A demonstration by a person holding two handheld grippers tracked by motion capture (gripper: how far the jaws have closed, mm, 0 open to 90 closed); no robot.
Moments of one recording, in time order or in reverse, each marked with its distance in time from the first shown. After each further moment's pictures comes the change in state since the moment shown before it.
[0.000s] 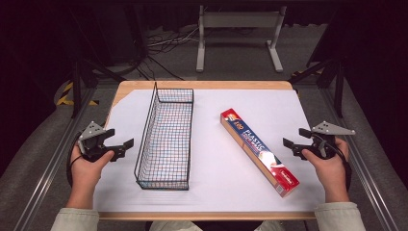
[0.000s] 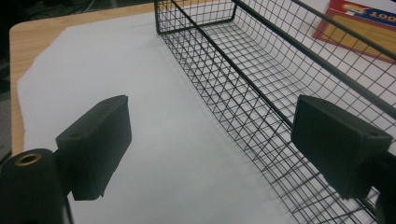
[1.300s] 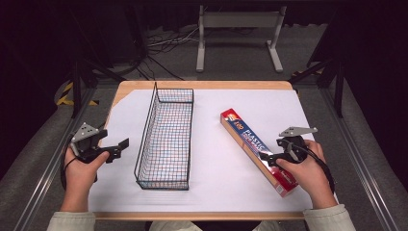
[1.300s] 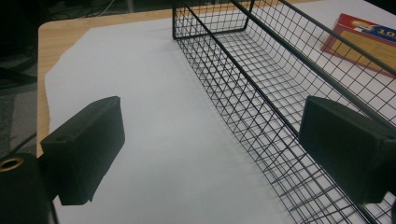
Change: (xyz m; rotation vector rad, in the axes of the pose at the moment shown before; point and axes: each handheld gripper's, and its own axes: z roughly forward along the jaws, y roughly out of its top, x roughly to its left) left arm -0.002 -0.001 -0.014 -0.028 0.048 -0.064; right arm 0.070 0.013 0.030 0.262 0.061 -0.040
